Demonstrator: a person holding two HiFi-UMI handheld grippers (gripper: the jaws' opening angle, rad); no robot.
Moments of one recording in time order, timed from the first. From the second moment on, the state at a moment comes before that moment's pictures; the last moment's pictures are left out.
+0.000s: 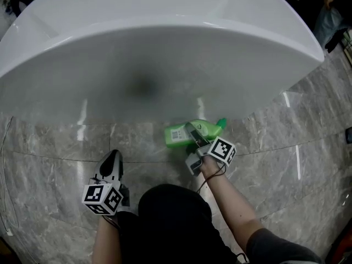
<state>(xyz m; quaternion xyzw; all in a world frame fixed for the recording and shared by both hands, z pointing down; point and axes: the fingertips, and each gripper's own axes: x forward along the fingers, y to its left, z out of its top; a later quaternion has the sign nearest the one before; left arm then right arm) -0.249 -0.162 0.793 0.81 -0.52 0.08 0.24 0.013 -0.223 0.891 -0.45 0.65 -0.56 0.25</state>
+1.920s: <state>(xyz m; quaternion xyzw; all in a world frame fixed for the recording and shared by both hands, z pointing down) -0.247 -0.031 0.305 0.75 -0.58 0.03 0.30 -0.097 -0.113 0.332 -0.28 0.71 -0.63 0.17</state>
